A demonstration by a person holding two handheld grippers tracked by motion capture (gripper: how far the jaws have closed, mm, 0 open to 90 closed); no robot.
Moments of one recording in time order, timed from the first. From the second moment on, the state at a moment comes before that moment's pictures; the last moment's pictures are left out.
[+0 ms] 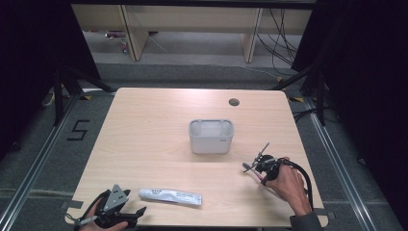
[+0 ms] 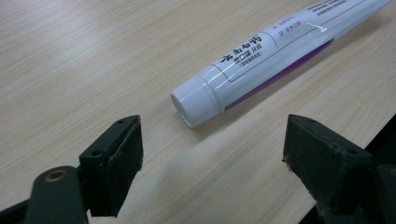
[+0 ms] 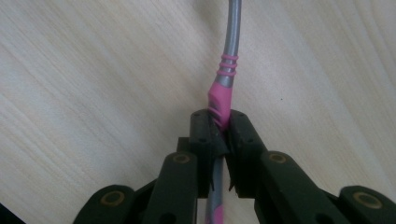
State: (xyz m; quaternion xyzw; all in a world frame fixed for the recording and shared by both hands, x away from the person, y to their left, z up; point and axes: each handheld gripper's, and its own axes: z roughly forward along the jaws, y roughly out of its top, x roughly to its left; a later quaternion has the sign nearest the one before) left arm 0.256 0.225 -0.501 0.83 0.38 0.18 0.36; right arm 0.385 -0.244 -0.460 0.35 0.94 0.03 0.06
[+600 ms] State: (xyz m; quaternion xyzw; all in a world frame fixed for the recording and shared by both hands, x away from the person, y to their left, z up) left arm 0.256 0.225 -0.500 0.83 0.38 0.18 0.36; right arm 0.383 -0.250 -0.440 0.35 0.93 0.08 0.08
